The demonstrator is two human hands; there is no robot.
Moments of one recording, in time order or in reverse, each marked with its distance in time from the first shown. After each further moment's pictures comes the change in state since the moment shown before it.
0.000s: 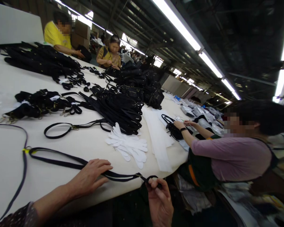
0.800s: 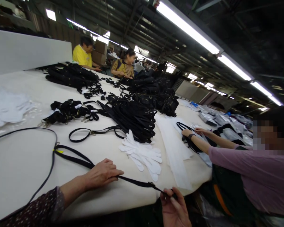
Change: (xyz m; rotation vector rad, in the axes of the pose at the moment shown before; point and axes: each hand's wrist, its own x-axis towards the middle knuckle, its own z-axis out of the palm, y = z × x) left_hand 0.014 -0.019 -0.028 0.255 -0.090 0.107; right_hand 0.020 0.011 0.004 0.062 0.212 0.102
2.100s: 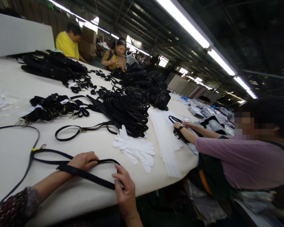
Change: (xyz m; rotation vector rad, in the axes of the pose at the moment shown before) left_hand -0.023 -0.072 0.009 -0.220 0.008 -0.322; right_hand -0.033 0.090 0.081 -0.933 -0.732 -0.494
